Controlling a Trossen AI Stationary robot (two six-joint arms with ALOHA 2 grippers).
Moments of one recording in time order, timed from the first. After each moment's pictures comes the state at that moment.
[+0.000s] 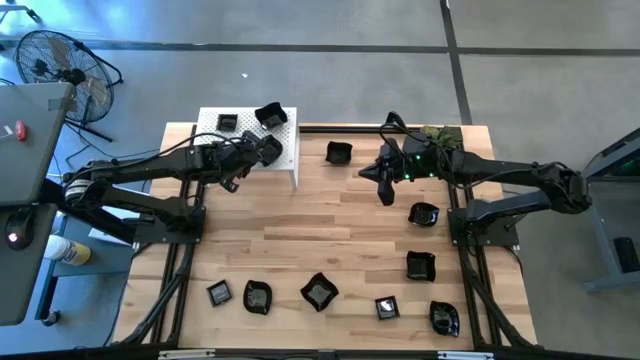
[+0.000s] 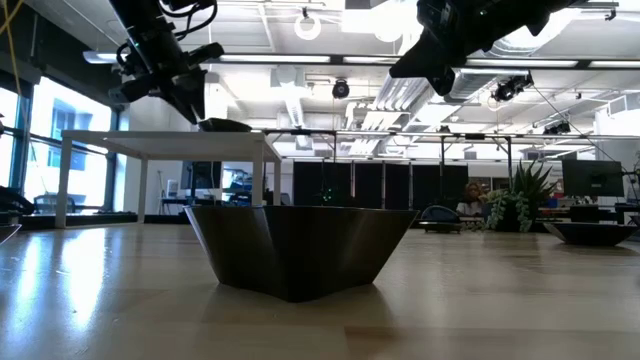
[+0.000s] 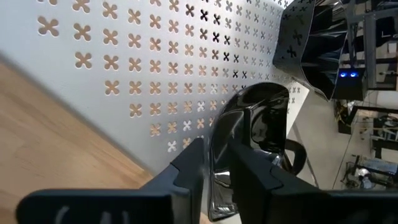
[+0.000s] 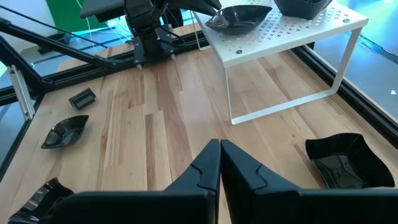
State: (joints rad) left arm 0.27 1.07 0.93 -0.78 -0.54 -2.04; right arm -0.31 1.12 0.83 -0.13 -0.18 0.15
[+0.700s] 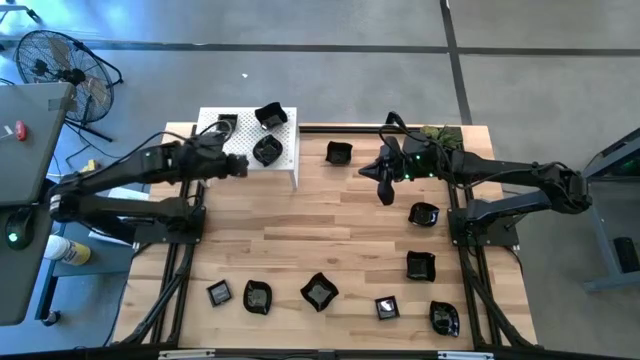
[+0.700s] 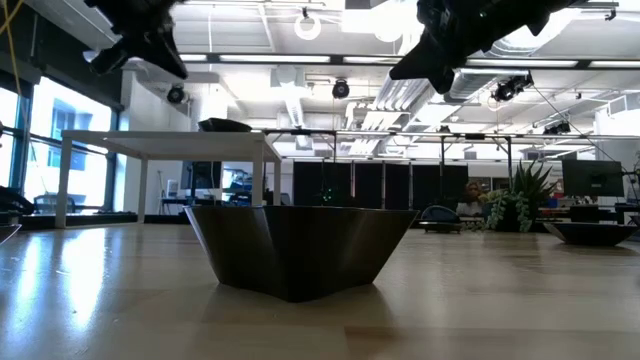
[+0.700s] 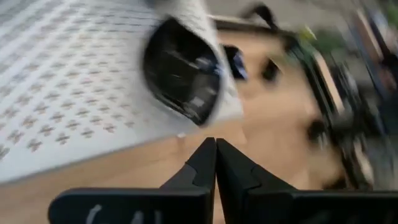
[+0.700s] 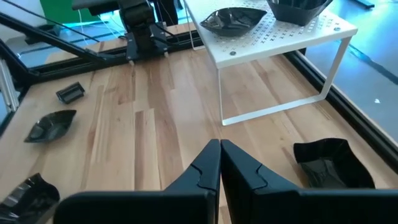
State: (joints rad) left arm 0.27 0.77 0.93 -0.81 -0.26 -0.96; right arm -0.31 1.12 0.83 -0.13 -0.15 0.10
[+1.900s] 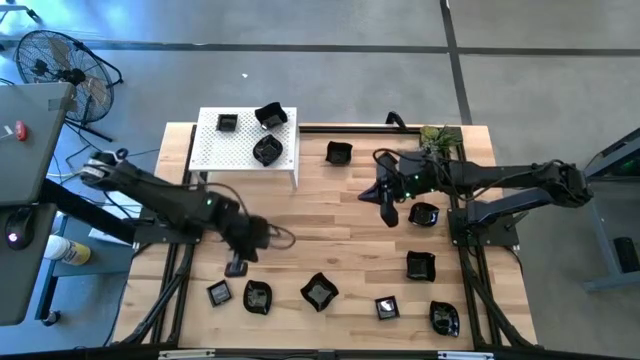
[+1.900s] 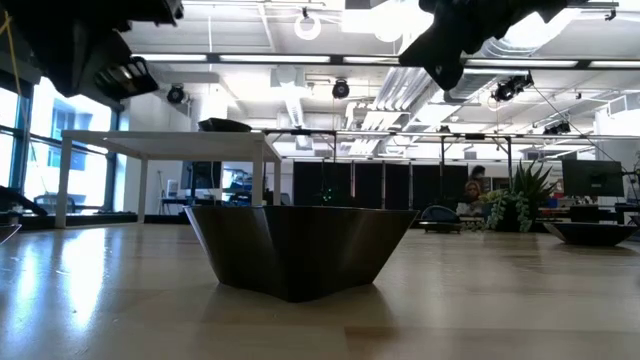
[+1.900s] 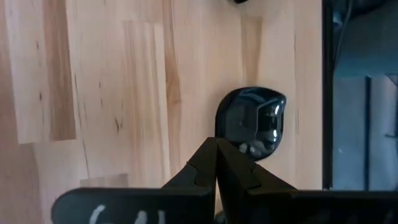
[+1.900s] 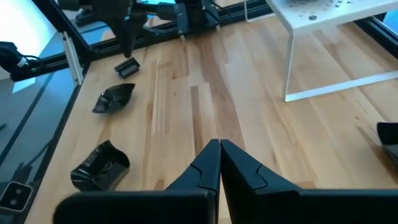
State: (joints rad) left arm -0.33 1.24 0.93 -0.77 0.21 -0.38; right arm -0.12 1.12 0.83 -0.19 -0.17 0.20
